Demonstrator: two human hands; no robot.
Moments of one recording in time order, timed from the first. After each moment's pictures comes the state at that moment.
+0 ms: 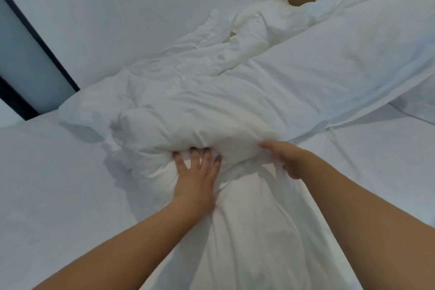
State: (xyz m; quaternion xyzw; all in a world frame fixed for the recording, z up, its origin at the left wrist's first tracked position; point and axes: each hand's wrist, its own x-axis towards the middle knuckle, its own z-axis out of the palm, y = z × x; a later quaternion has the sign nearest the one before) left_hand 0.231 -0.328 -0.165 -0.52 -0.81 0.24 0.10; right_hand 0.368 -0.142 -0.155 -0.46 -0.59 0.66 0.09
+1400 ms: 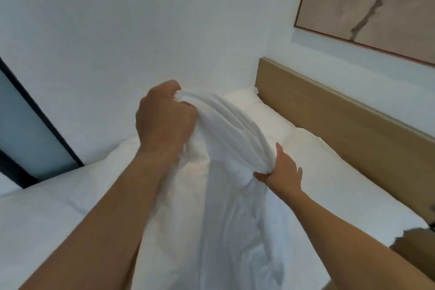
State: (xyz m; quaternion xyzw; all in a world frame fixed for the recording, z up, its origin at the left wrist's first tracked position) left_hand 0.163 -0.238 0.570 -0.35 -0.80 -0.48 0.08; right_hand 0.344 -0.063 0.364 -0.56 -0.79 0.21 0.13
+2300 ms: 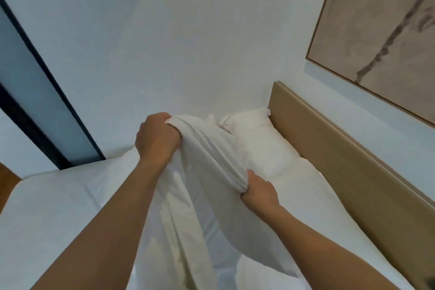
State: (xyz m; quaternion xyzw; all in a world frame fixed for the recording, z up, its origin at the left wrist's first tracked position) left_hand 0.236 -0.117 0.637 -0.19 -0.91 -0.37 0.06; right_hand 0.412 0.026 0.490 -0.39 -0.89 0.22 0.00
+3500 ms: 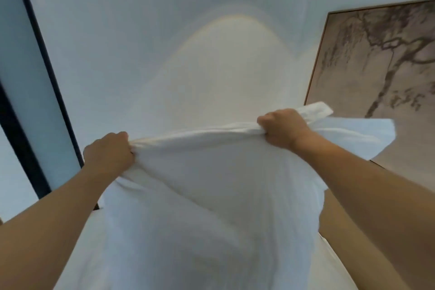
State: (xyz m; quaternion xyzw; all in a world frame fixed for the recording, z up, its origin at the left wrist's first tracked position) left_hand 0.148 -0.182 0.729 -0.18 -0.97 -0.05 0.13; right_hand 0.368 0.126 0.787 -0.13 -0.95 -0.23 0.19
